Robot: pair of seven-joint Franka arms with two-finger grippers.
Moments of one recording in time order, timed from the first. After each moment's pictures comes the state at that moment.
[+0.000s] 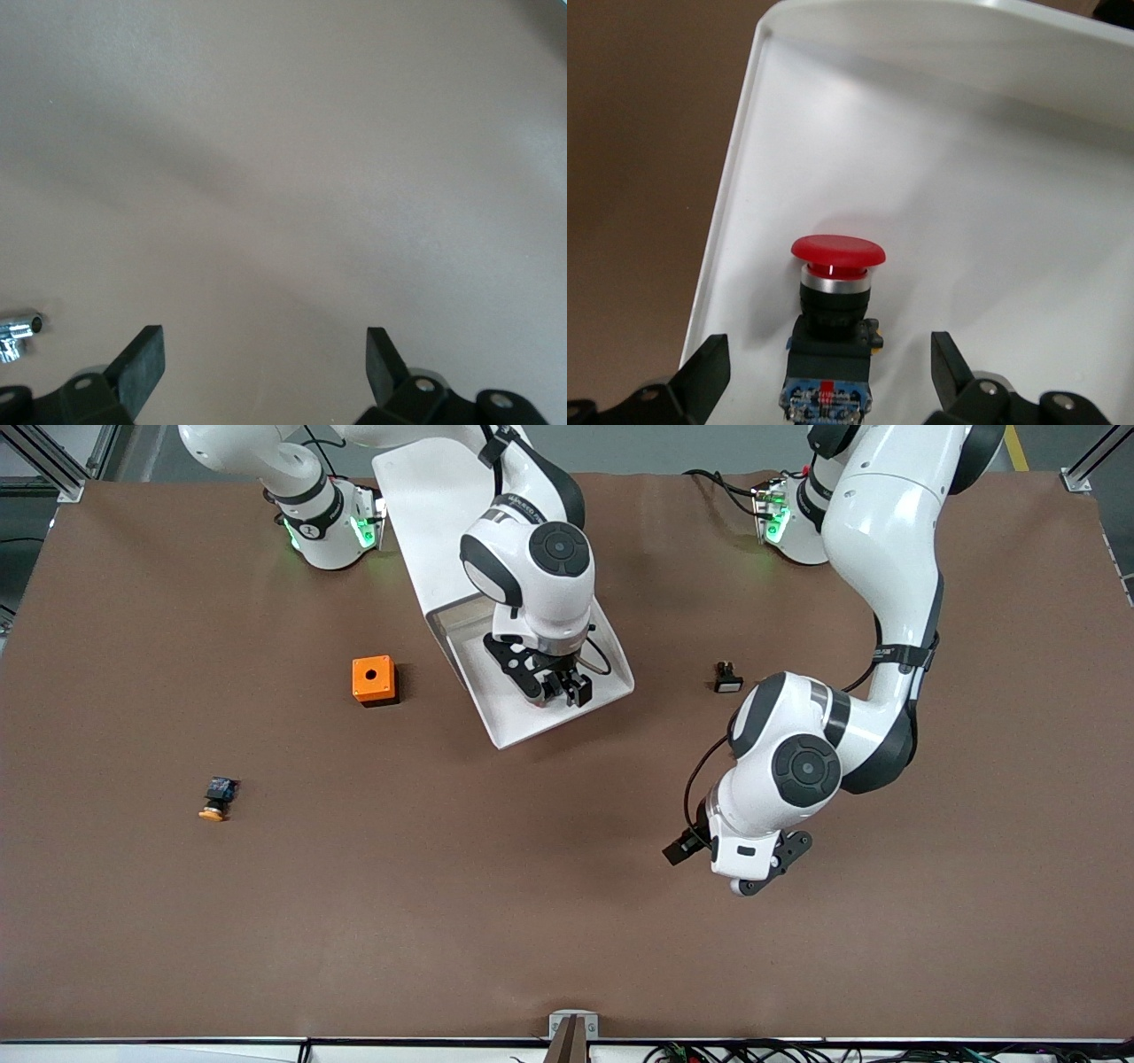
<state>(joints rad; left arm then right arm) -0.40 0.77 -0.04 -1.19 -0.09 2.00 -1.01 0.85 0.48 0.01 -1.63 -0.04 2.07 1.78</state>
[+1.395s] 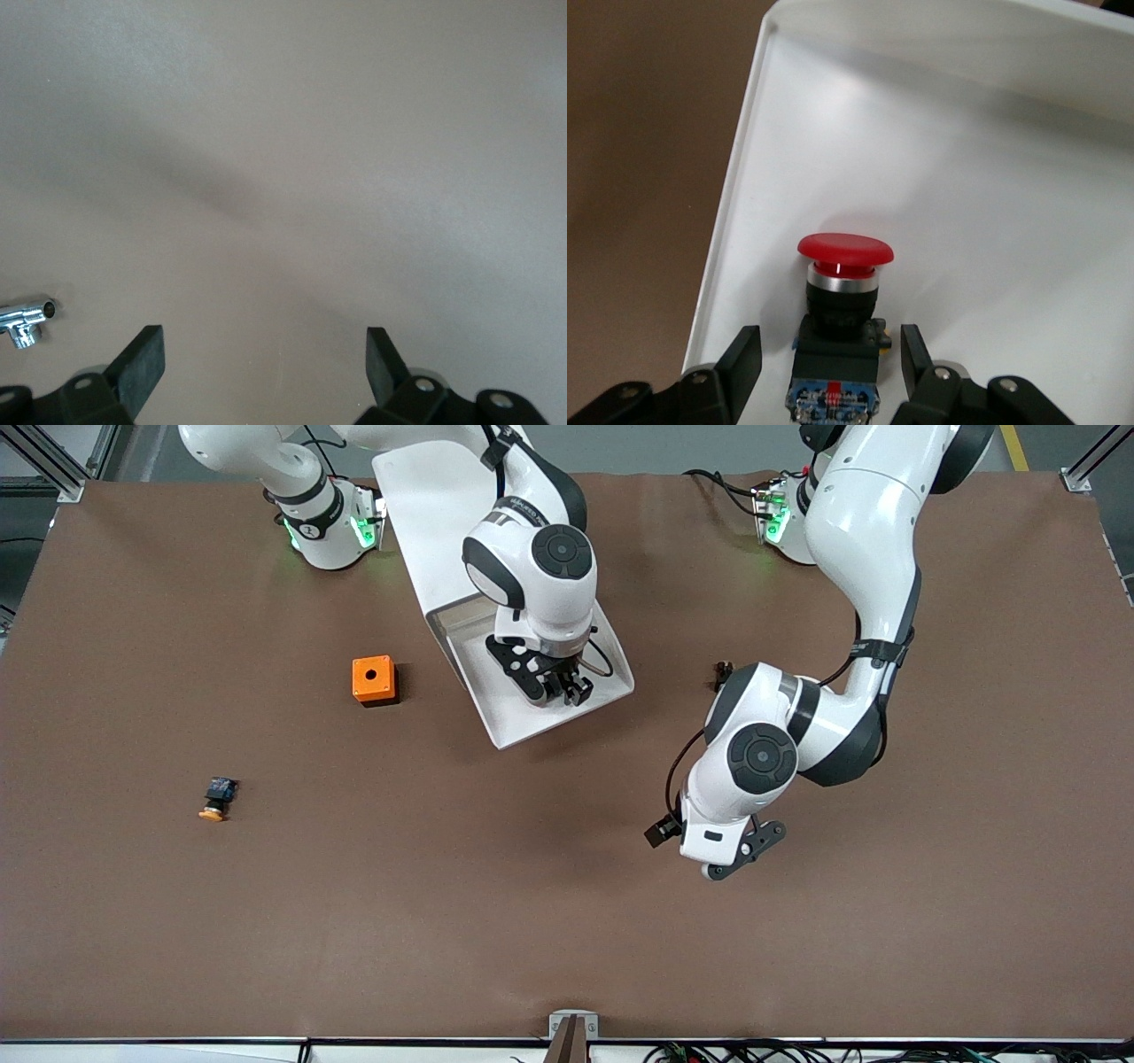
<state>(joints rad) -0.42 0.76 -0.06 -1.21 -0.04 1.98 -1.01 0.85 0.49 0.01 -1.62 -0.04 2.07 1.78</state>
